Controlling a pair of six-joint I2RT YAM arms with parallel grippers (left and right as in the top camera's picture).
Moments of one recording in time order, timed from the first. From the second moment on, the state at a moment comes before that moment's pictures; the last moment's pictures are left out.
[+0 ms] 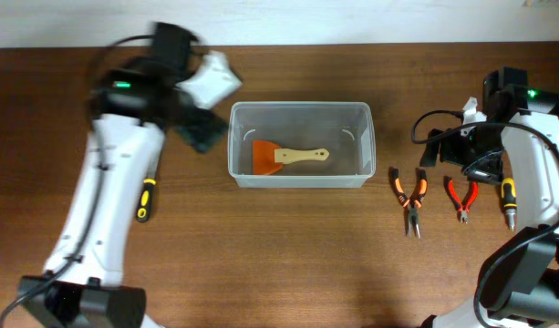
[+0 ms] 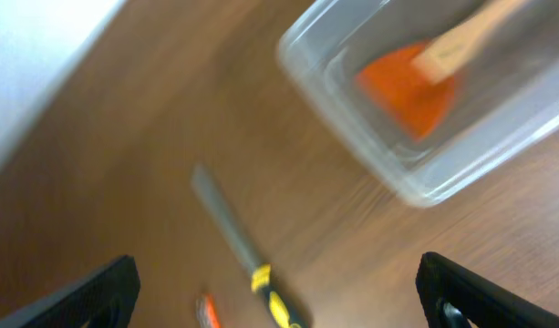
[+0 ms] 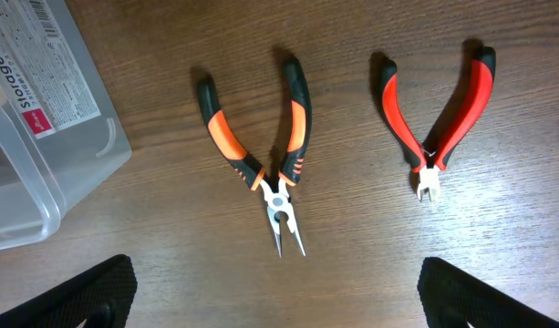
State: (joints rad) left arm -0.14 1.73 1.88 -1.25 -0.01 0.56; right arm -0.23 1.79 1.60 -1.33 -0.12 0.06
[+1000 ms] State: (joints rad) left arm 0.26 2.09 1.45 -1.02 0.00 0.32; right arm -0.23 1.79 1.60 -1.33 -0.12 0.06
